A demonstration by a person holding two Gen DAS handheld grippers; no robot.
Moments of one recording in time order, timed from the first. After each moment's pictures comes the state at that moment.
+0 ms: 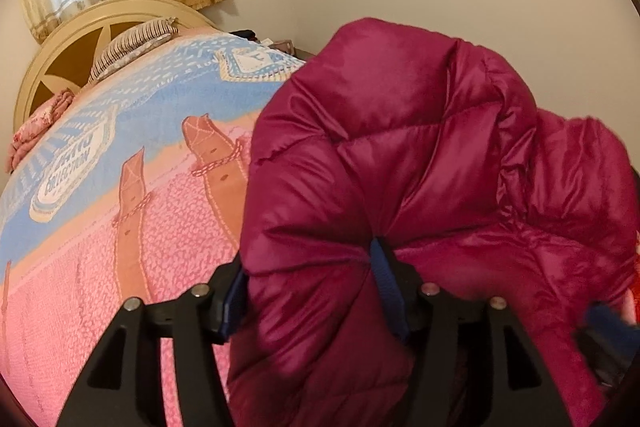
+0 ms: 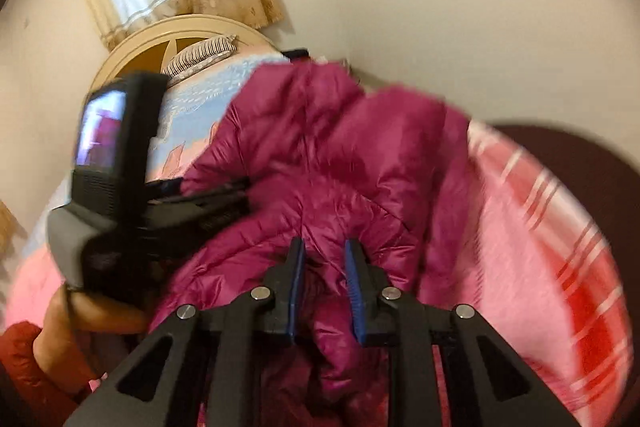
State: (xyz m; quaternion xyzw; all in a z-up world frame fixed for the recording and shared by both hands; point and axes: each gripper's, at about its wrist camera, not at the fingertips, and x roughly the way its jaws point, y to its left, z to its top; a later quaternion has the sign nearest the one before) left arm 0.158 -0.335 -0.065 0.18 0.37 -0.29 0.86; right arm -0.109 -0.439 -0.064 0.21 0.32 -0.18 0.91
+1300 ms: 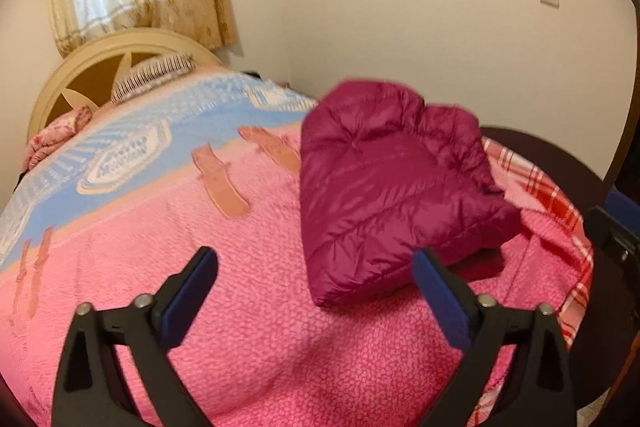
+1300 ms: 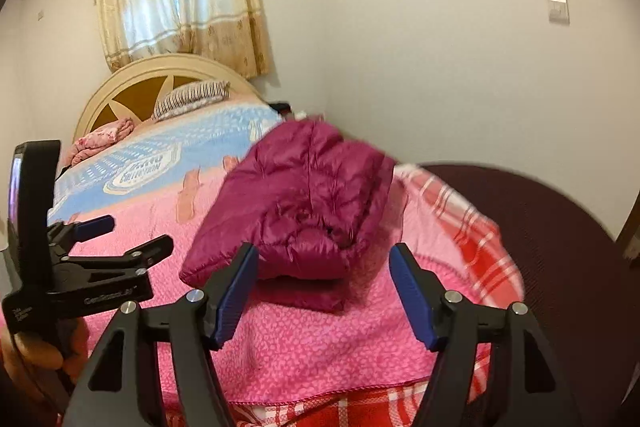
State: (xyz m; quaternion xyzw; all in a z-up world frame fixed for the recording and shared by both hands) left arm 0.019 -0.165 0.005 0.14 0.29 -0.33 0.89; right arm -0.251 -0.334 0.011 0.11 0.22 -0.26 0.93
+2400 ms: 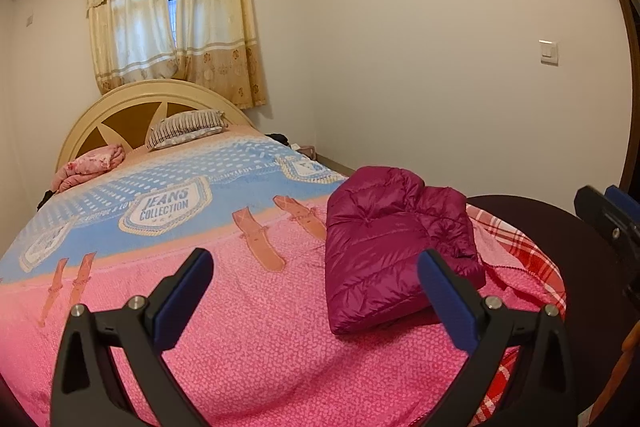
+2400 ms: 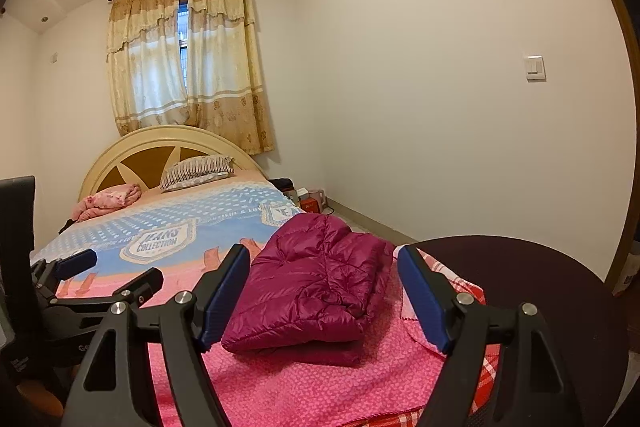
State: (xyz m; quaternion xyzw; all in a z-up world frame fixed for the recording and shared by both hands) left arm -0.026 -0.122 0.063 0.09 0.19 -0.30 0.93; right arm -0.299 -0.289 0.078 0.09 0.09 -0.27 0.95
